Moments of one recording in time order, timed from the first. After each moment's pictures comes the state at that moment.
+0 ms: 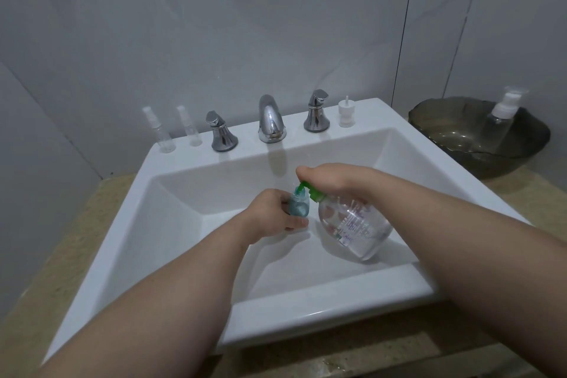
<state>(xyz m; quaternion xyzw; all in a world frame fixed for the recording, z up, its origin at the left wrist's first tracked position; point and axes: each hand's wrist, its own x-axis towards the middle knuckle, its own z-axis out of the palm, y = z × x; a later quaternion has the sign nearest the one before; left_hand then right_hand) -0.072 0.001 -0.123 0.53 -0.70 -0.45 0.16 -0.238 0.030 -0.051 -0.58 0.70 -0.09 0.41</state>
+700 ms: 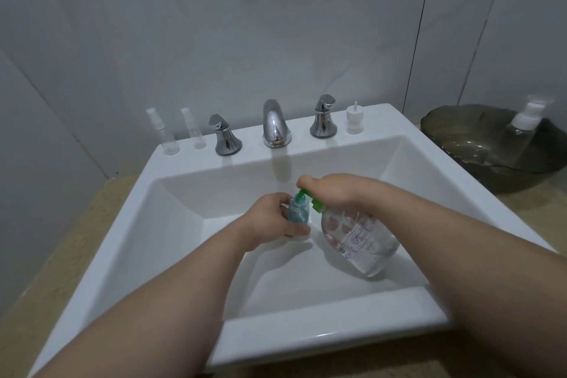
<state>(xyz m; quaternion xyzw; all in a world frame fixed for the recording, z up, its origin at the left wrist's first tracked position) -0.068 -0.004 -0.123 0.54 -0.67 -0.49 0.18 -0.241 0.026 -0.051 -0.59 0.70 -0.05 0.40</state>
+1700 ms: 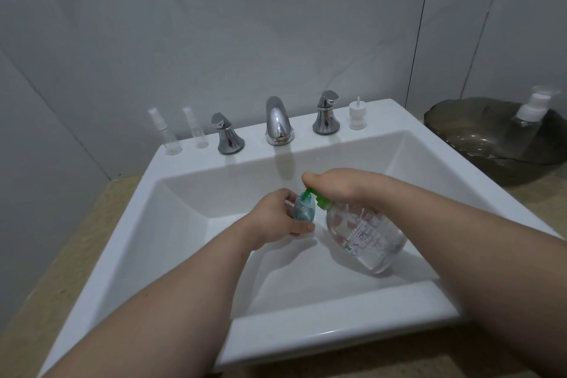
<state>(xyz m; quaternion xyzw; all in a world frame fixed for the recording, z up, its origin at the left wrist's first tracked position) -0.070 0.000 -0.120 0.54 -0.66 -0.49 0.18 -0.238 0.023 -0.055 -0.57 0.71 -0.08 0.41</state>
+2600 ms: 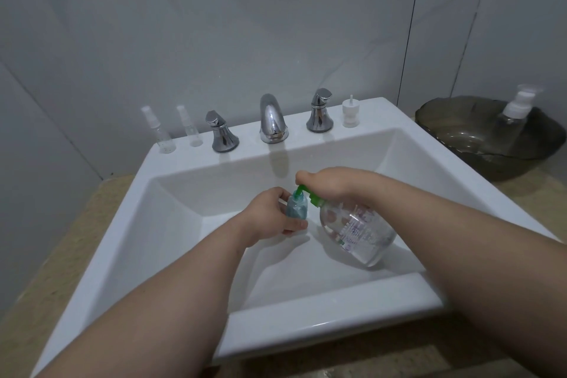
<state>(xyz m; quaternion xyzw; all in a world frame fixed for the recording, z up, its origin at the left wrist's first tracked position) -0.068 -0.002 -0.121 0.55 -0.65 -0.50 0.17 -0.234 0.023 -0.058 -0.58 0.71 -0.06 0.40</state>
